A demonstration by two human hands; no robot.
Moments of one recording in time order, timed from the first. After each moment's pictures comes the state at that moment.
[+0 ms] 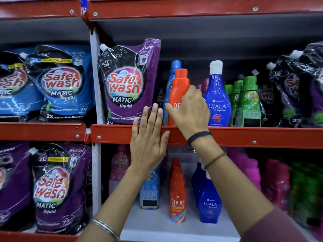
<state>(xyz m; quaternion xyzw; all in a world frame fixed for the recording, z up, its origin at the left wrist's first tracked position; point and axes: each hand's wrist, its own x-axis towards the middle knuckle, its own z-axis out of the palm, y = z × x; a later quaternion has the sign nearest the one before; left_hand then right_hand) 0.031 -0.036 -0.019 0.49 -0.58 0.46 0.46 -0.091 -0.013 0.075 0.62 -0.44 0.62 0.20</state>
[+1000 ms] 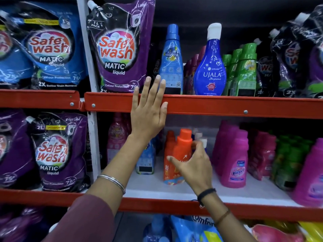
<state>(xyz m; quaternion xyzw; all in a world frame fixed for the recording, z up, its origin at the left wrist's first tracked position) 0.019 -0.043 -0.025 0.46 -0.58 0.50 0.45 -0.137 -0.012 -0.133 0.65 -0.48 0.59 -0.04</state>
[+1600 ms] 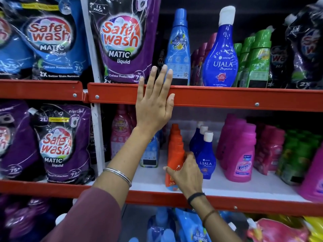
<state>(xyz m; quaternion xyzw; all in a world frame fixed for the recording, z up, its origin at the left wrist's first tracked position) 0.020 -0.046 -0.025 0.45 -0.58 0.51 0.46 -0.106 -0.043 -0.196 0.67 -0.56 0.49 -0.06</state>
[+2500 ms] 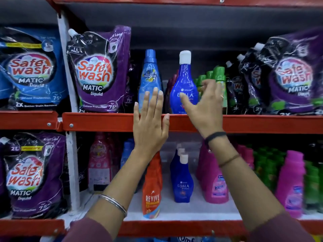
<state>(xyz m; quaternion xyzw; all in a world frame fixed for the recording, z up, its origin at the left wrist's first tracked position) -0.054 -0.033 -0.007 0.47 -0.60 0.42 0.49 -0.201 -0.010 0.052 0.61 -0.38 0.68 0.15</state>
